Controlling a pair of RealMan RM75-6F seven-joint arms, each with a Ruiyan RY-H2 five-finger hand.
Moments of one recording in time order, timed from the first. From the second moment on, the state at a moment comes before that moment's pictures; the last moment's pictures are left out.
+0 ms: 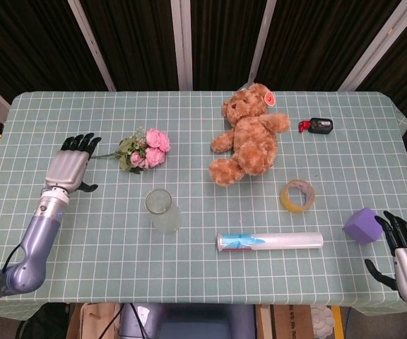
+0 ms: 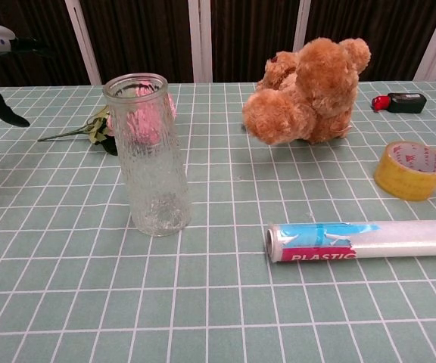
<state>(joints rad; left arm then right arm) -0.72 -1.26 -0.31 -1.68 0.70 1.01 0.66 -0.02 -1.03 0.04 -1.75 -1.56 1.56 -0.06</state>
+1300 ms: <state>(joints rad) -0.99 -1.80 -0.31 -0.93 0.70 0.89 0.53 -0.01 -1.03 0.06 -1.72 -1.47 1.52 -0.03</state>
